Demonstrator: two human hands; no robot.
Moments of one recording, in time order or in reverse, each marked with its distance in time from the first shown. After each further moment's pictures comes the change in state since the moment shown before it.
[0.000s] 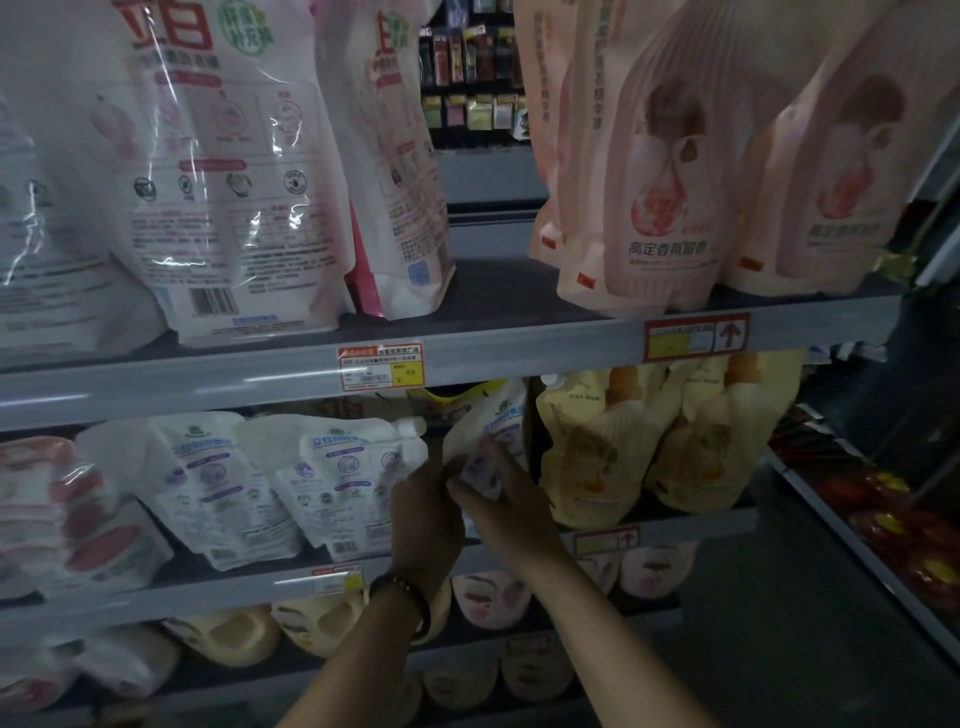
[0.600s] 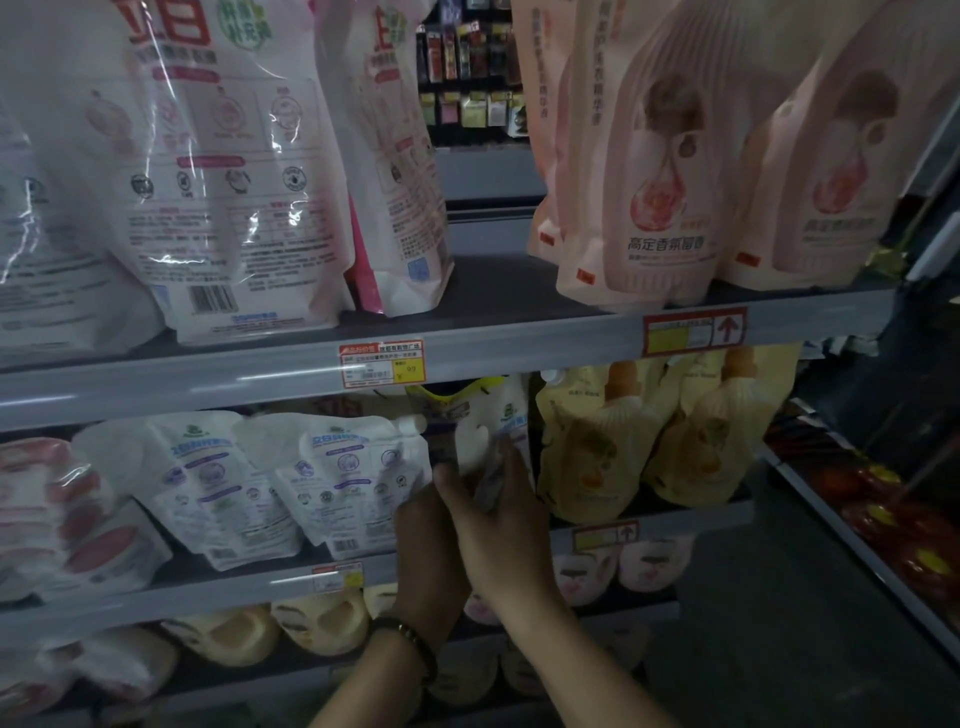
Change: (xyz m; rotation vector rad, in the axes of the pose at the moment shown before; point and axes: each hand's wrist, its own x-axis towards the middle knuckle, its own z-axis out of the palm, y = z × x) left_hand -0.031 0.037 -0.024 -0.179 0.056 0.064; right_hand -0.033 -0.014 0.028 0.092 0.254 -0.093
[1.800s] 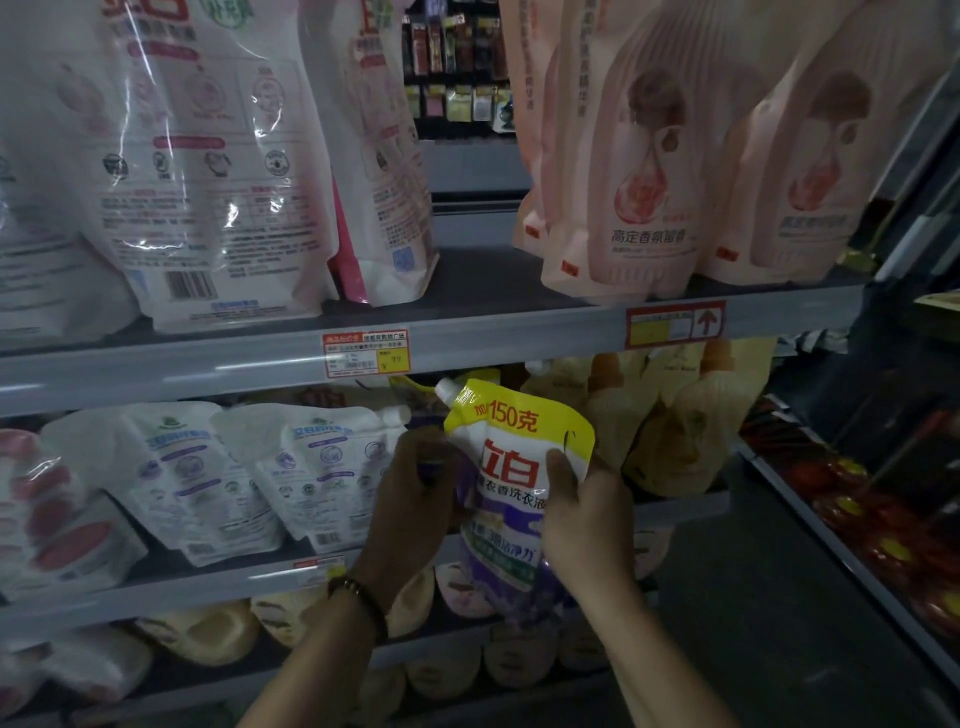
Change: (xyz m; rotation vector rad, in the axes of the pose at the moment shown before) left_hand 0.025 -0.028 0.004 -0.424 -0.248 -0.362; right_hand -0.002 0.005 -0.074 -0.223 0.262 -0.038
